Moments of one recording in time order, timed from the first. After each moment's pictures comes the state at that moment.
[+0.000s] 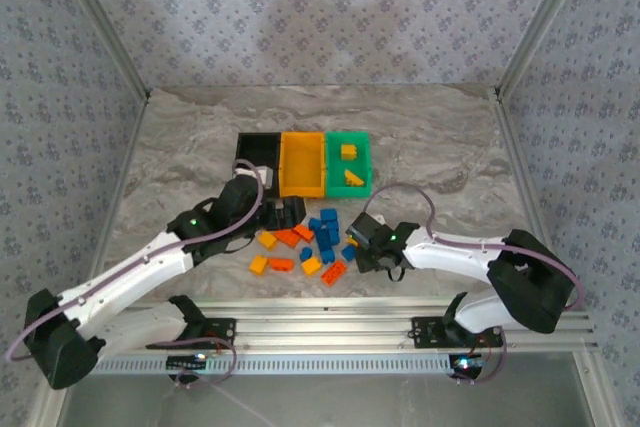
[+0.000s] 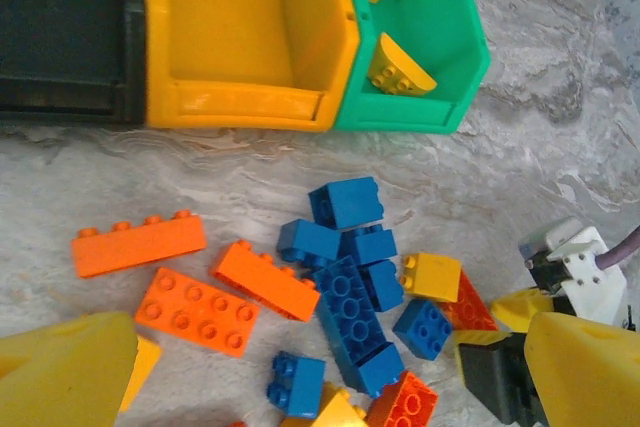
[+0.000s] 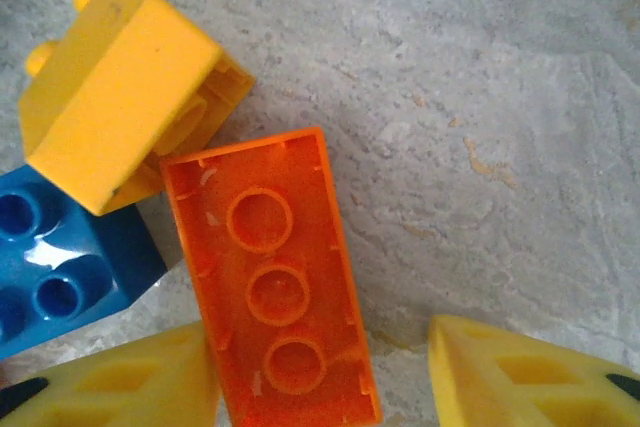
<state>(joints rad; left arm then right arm) -0.81 0.98 0.78 -0.50 -0.10 -0.75 0.90 1.39 0.63 -0.54 0.20 0.60</state>
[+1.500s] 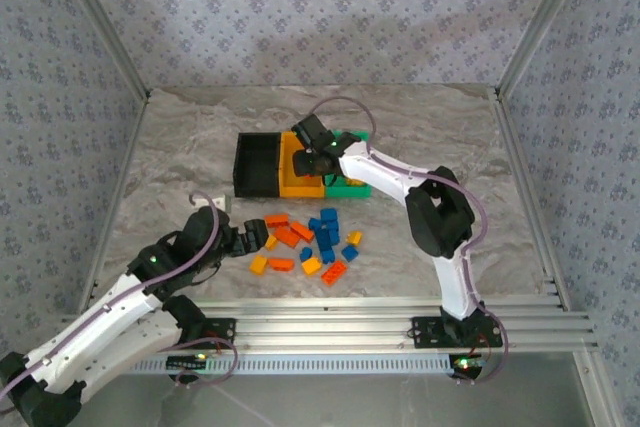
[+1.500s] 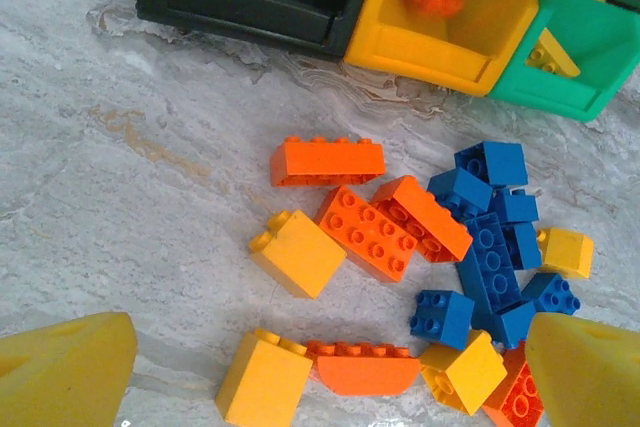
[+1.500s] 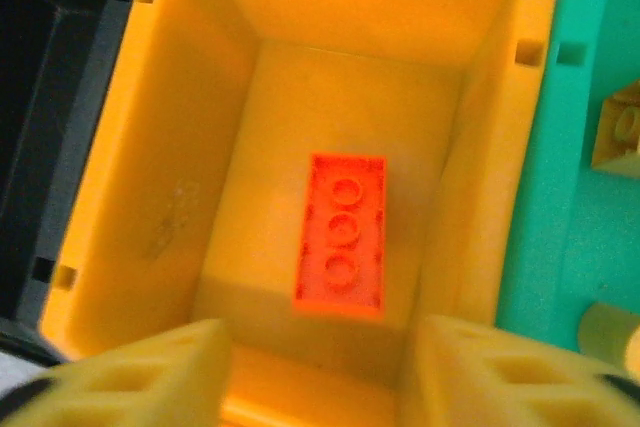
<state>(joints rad) -0.74 0.65 0.61 -0.74 -0.19 -0.79 0.74 2.06 1.69 -0.60 0.15 0.48</state>
